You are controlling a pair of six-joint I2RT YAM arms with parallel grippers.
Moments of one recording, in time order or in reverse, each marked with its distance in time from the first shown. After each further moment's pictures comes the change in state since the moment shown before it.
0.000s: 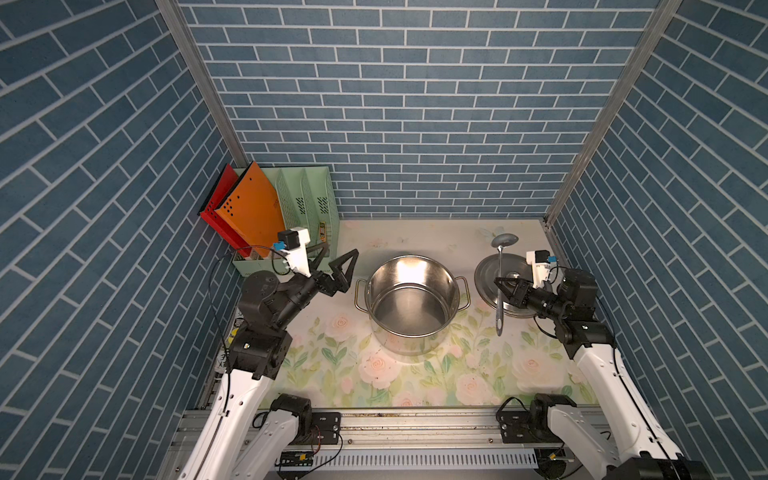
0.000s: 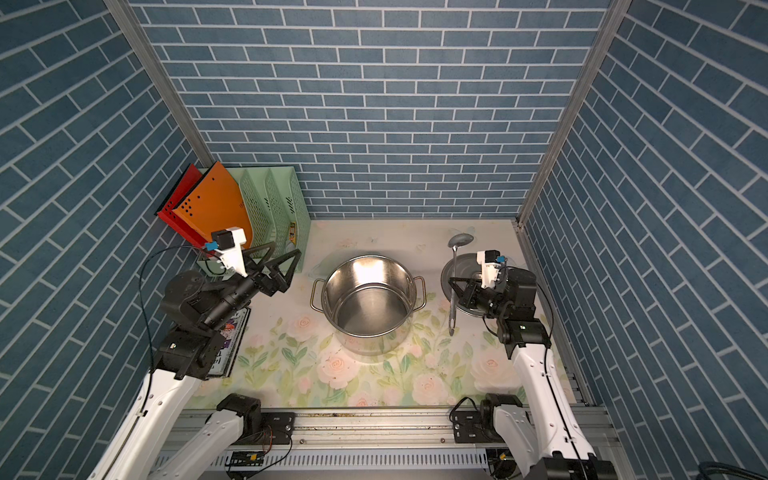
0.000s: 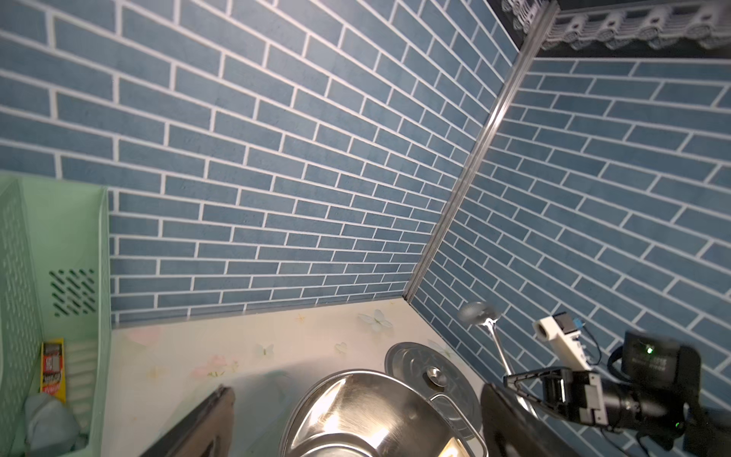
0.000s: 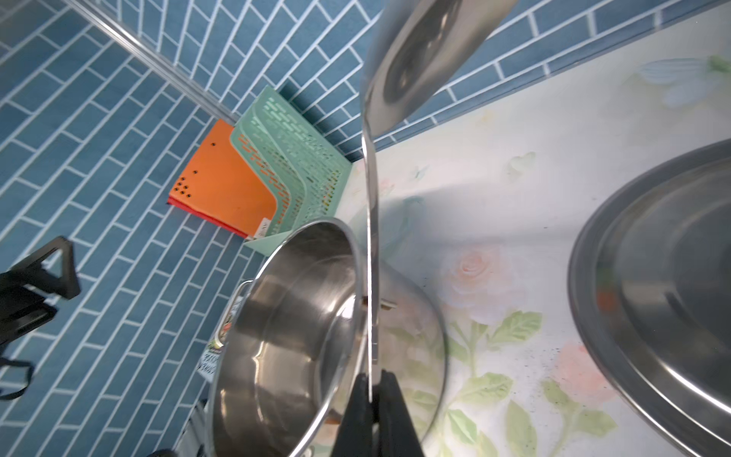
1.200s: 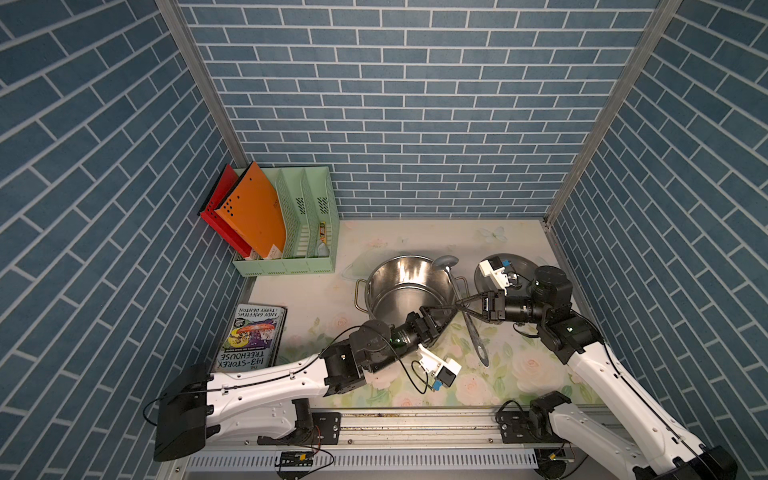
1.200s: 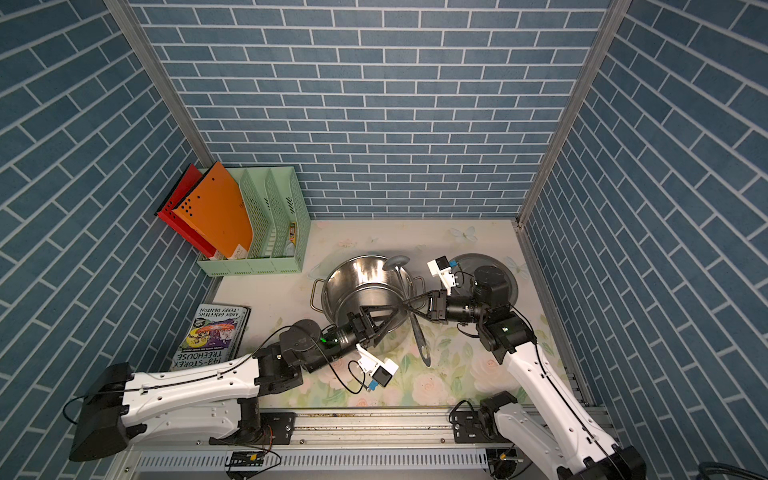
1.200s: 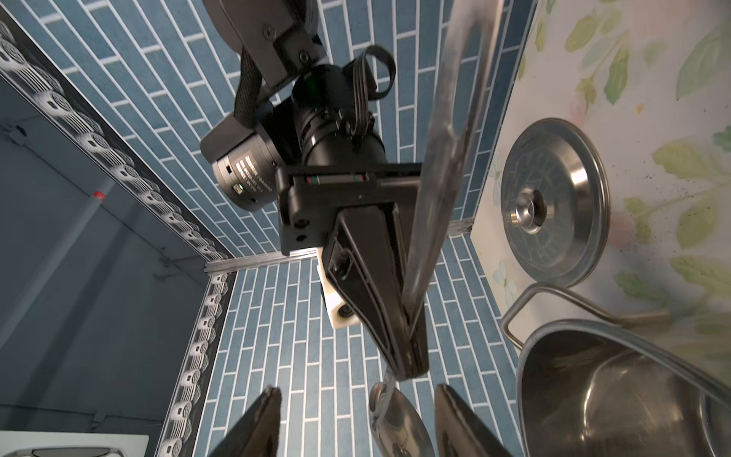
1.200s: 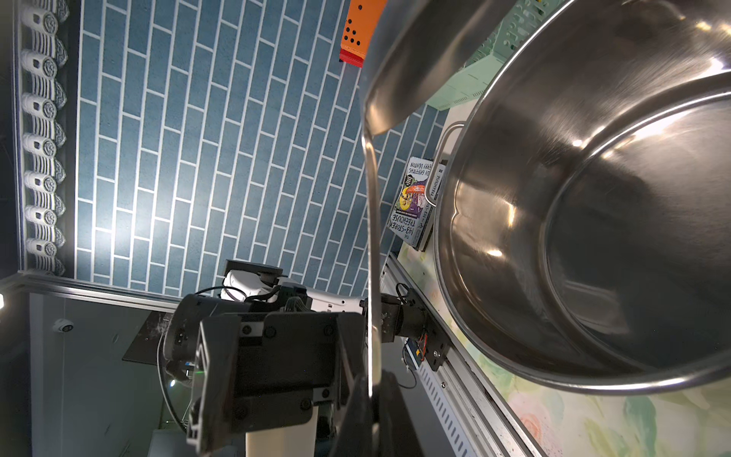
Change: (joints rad) left arm -0.932 0.345 -0.199 0.510 -0.478 2.080; right arm 0.387 0.003 0.036 0.093 -0.254 0.483
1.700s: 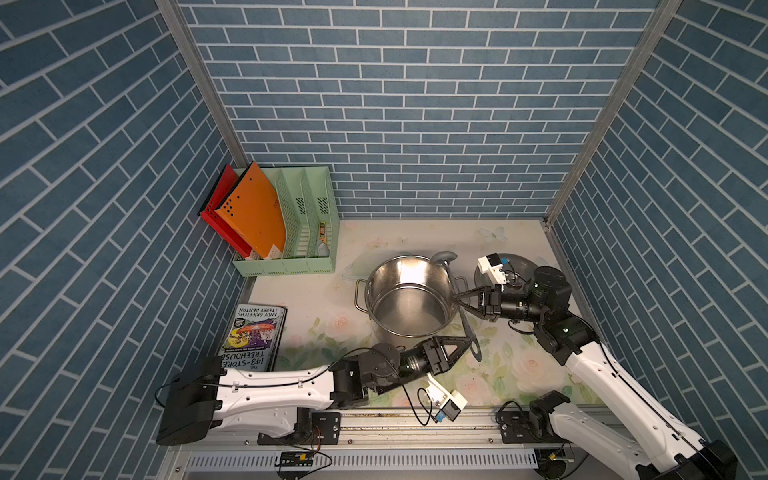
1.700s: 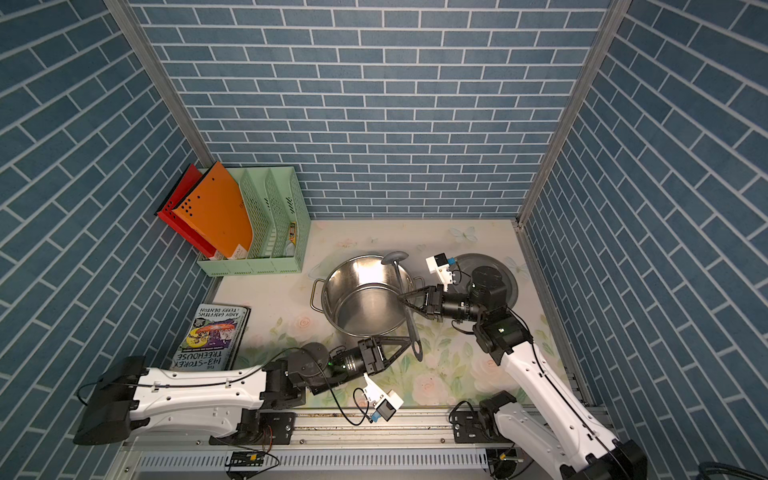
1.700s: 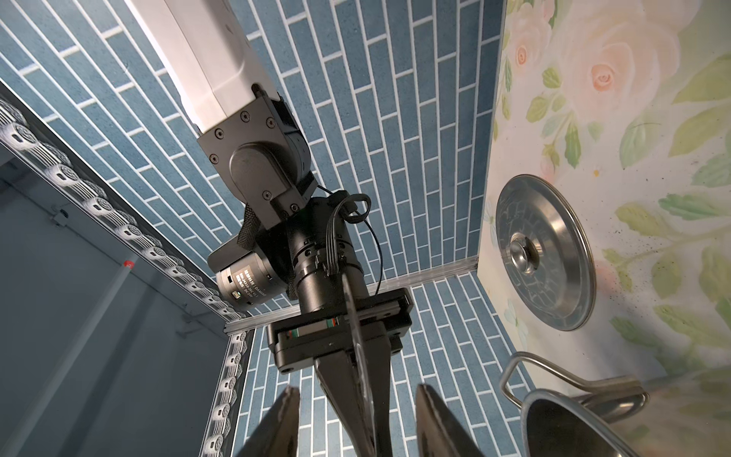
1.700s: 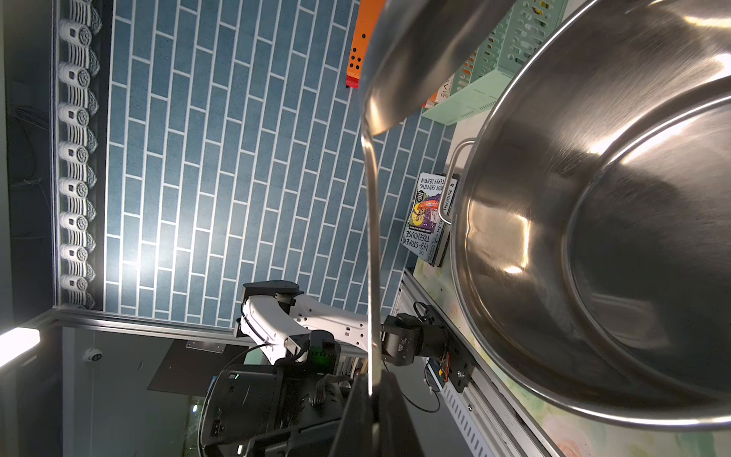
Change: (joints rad) left arm -0.146 0.047 -0.038 0.064 -0.035 0.090; right arm 0.055 0.008 -0.011 0.131 0.088 0.177
